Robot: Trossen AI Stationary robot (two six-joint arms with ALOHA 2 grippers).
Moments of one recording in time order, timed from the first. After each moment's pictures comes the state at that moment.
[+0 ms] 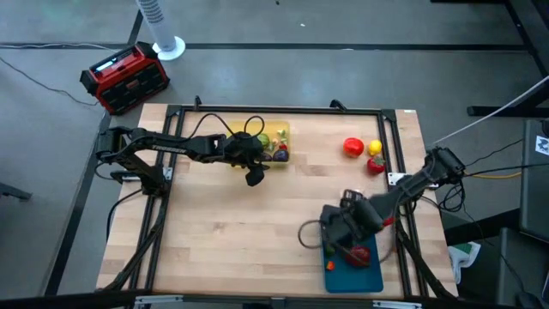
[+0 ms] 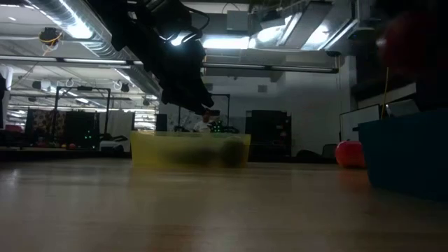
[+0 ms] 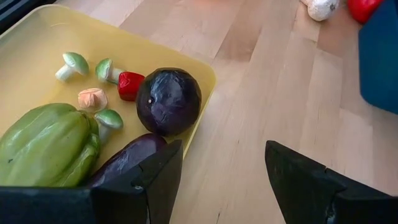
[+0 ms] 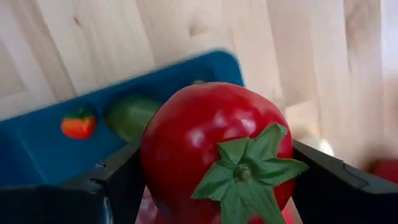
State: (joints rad) left arm 0.21 1.51 0.86 -0.08 -0.03 -0.25; right arm 0.58 1.67 1.47 -1.34 0.14 0.84
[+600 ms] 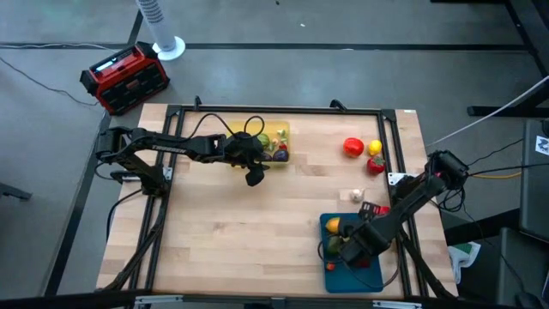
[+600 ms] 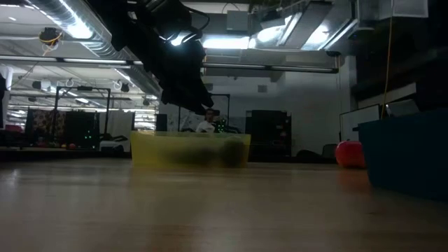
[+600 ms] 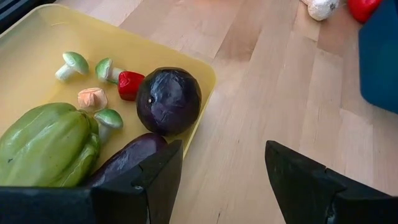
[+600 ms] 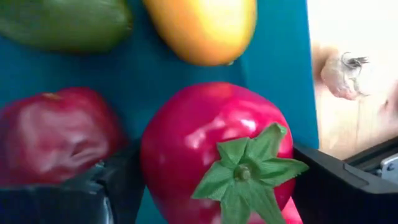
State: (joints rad) left arm 0.21 1.51 0.86 -0.08 -0.03 -0.25; right arm 0.72 1.67 1.15 -1.24 0.03 1.04
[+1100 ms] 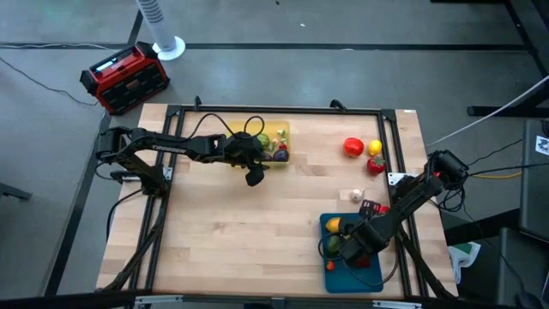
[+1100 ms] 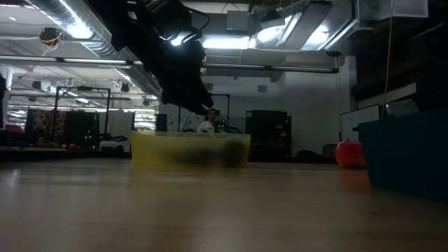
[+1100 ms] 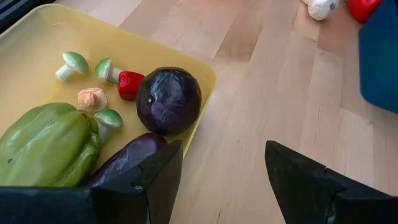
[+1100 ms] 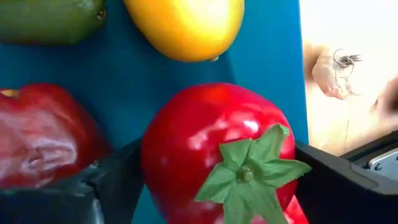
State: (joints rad) left arm 0.21 1.51 0.86 -0.08 -0.03 -0.25; right arm 0.72 1.67 1.12 -1.25 0.03 1.01
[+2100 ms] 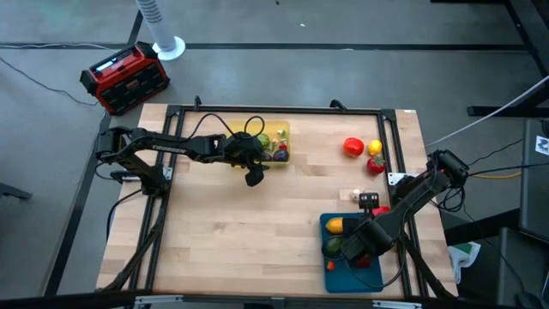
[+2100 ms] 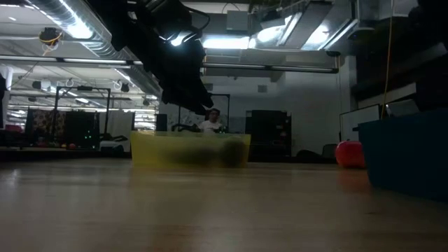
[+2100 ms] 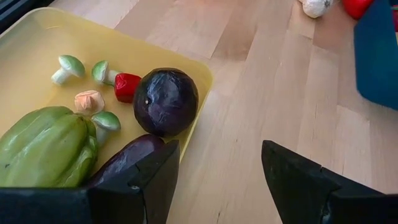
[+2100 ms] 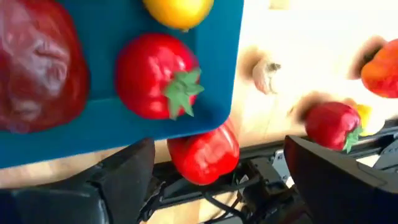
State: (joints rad) left arm 0.21 1.51 0.86 -0.08 -0.03 -0.22; right arm 0.72 1.67 1.34 -1.57 0.08 0.68
